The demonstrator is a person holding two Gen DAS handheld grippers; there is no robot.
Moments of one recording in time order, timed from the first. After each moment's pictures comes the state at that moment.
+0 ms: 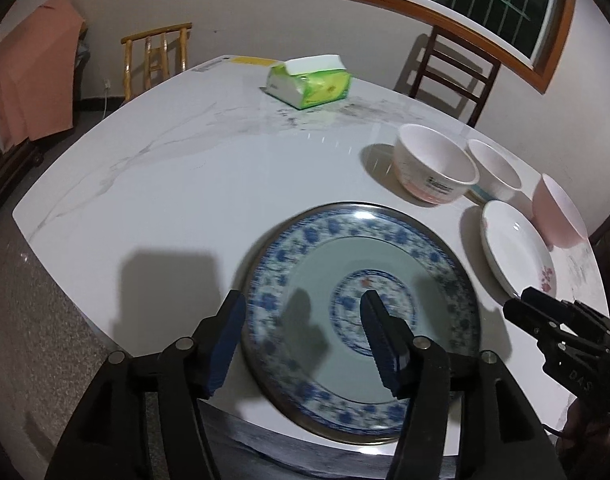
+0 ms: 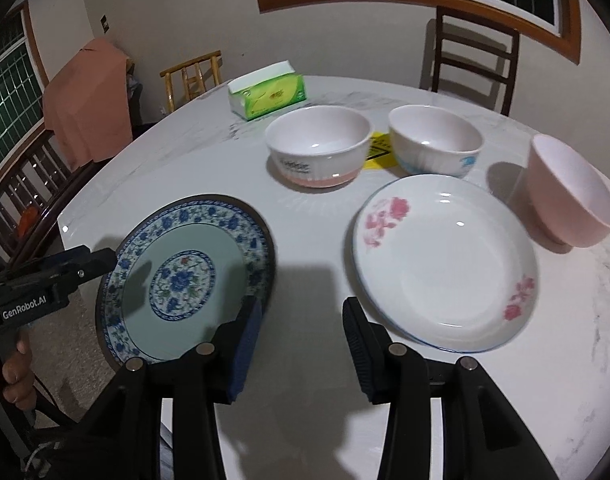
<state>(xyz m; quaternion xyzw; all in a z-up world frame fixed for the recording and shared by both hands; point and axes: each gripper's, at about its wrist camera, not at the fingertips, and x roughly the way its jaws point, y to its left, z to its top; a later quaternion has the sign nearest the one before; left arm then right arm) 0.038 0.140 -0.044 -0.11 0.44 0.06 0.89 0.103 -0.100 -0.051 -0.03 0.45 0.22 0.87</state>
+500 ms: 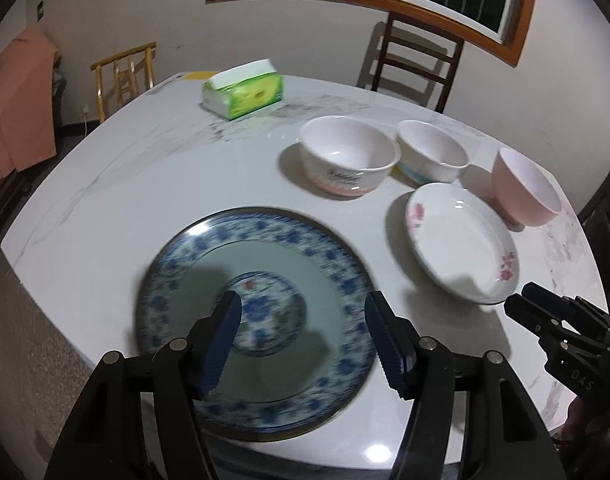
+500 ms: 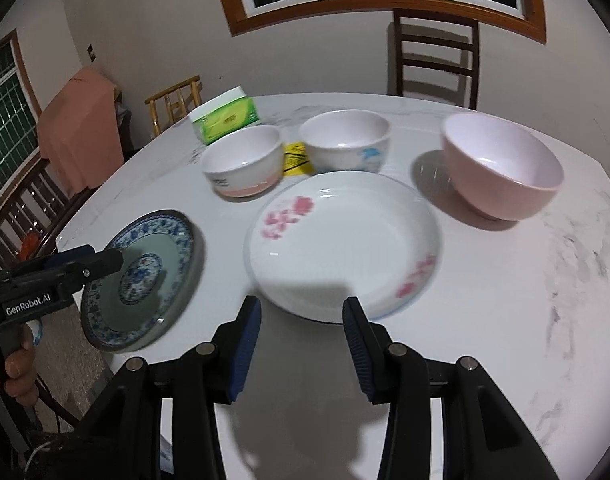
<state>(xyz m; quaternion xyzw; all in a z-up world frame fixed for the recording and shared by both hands) 0.055 0.044 -0.026 -0.07 0.44 0.04 0.89 0.104 -0.207 -0.042 0.01 0.43 0.21 0.88</state>
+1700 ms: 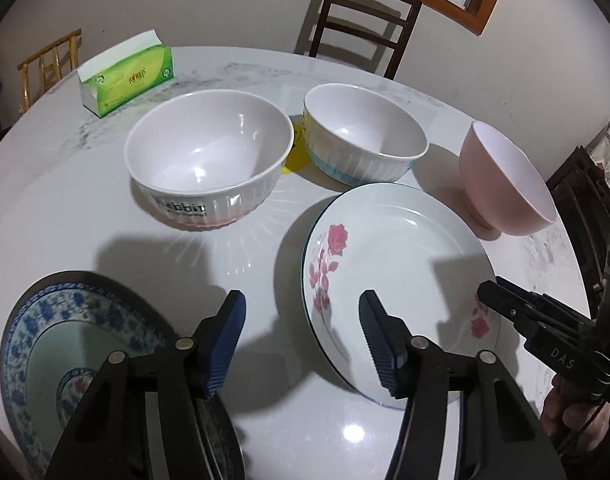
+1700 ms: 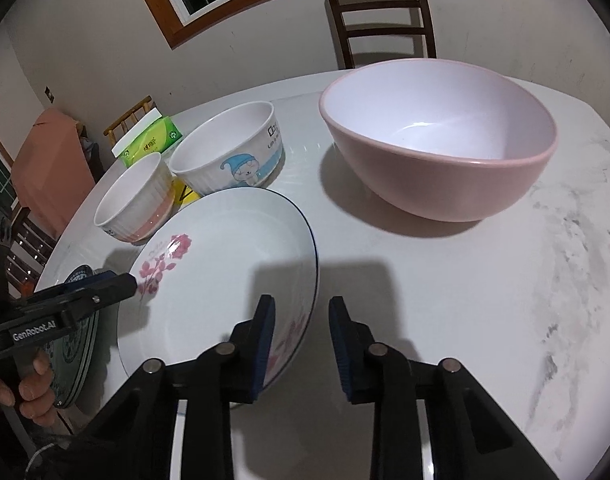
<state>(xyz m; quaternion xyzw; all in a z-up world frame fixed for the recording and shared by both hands) 0.172 -0.025 -0.076 -0.08 0.49 -0.06 0.87 0.197 -0.269 -0.095 0.08 0.46 0.17 0.87</state>
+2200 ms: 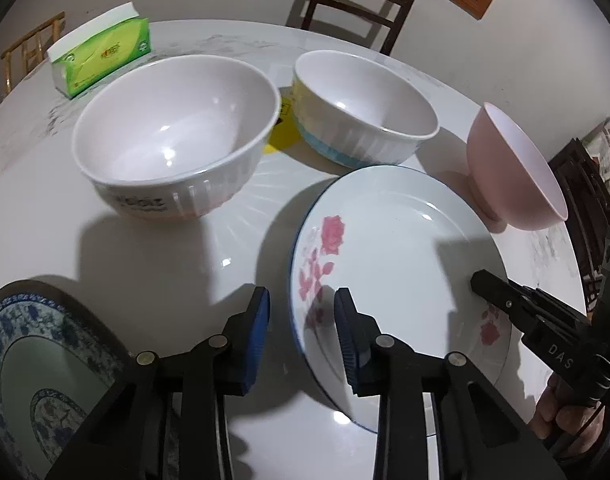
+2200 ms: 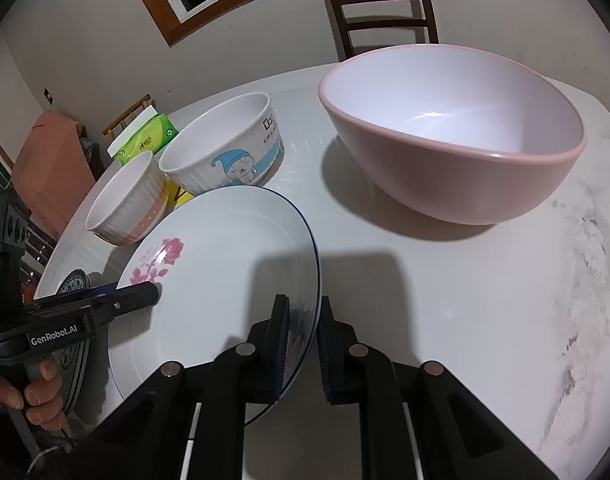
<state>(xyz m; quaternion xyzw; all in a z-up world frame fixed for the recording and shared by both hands) 0.192 -0.031 -0.095 -0.09 0.52 -0.09 0.85 0.206 -0.267 -0.105 0.09 0.47 0.17 0.86</state>
